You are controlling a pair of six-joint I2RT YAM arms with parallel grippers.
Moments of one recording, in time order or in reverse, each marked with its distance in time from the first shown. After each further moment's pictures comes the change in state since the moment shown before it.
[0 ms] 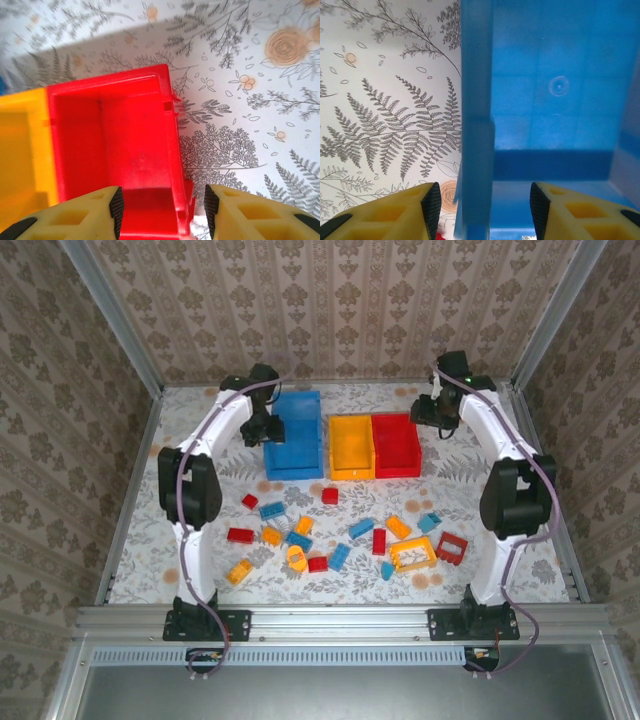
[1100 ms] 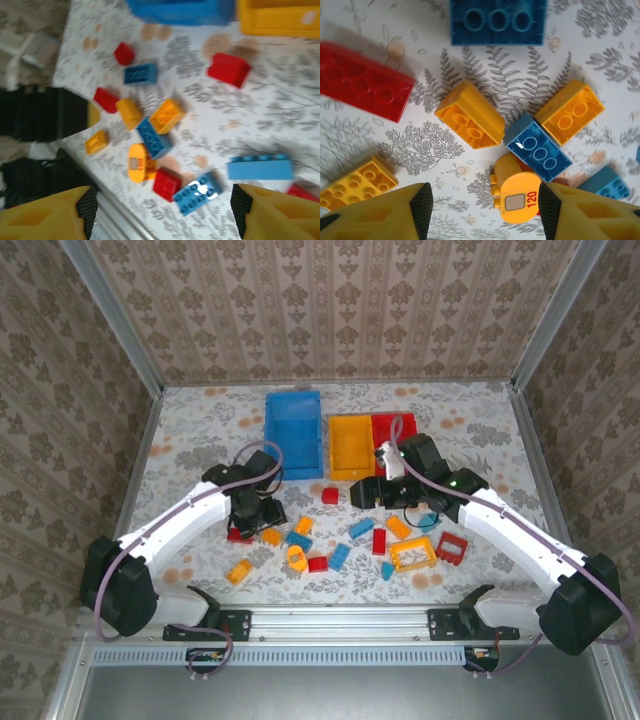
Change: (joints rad) left arm -0.274 -0.774 -0.982 0.144 0.083 -0.607; right arm 0.476 -0.690 -0.774 0.330 -0.349 0.229
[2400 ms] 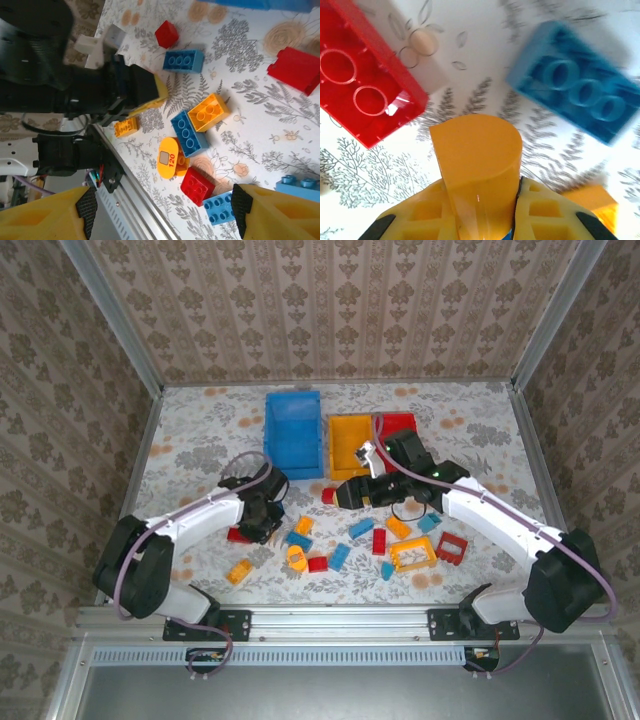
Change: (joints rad) left arm -0.003 0.112 -0.101 0.217 -0.083 -0.448; right arm 0.007 0.119 0.040 0.076 -0.156 -0.048
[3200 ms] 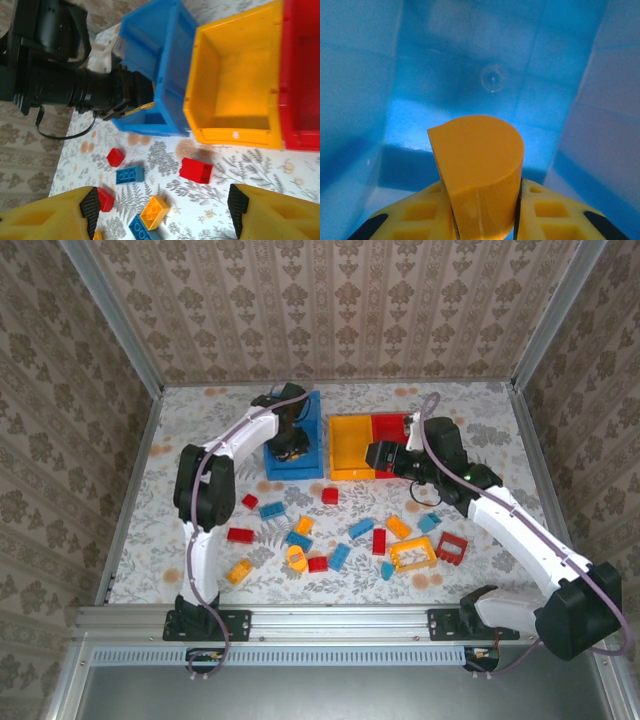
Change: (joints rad) left arm 0.146 0.722 0.942 -0.153 0.030 0.707; right arm -0.151 -0.150 -0.042 0.137 0.359 0.188
